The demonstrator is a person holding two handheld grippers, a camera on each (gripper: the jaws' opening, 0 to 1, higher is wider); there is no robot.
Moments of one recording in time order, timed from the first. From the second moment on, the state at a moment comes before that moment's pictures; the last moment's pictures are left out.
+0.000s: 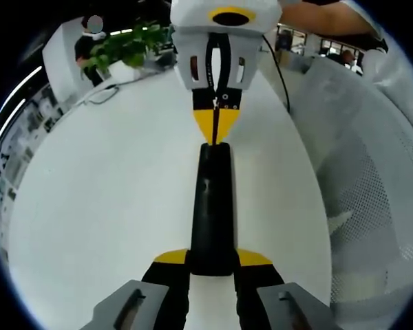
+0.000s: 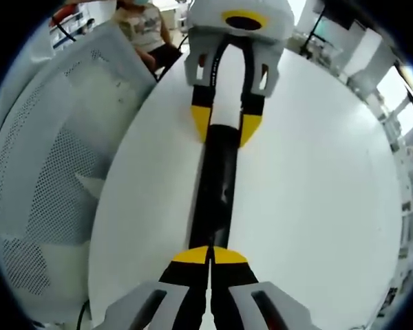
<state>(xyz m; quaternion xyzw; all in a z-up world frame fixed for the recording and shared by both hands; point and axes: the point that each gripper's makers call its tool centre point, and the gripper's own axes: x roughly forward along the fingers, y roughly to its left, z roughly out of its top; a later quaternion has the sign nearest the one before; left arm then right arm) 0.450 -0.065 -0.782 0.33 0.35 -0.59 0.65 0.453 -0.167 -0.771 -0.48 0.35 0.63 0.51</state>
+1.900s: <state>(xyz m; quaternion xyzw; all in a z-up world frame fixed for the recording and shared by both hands) 0.447 -0.067 -0.780 0.34 0.36 -0.59 0.65 0.455 -0.168 -0.775 -0.51 0.35 0.62 0.49</state>
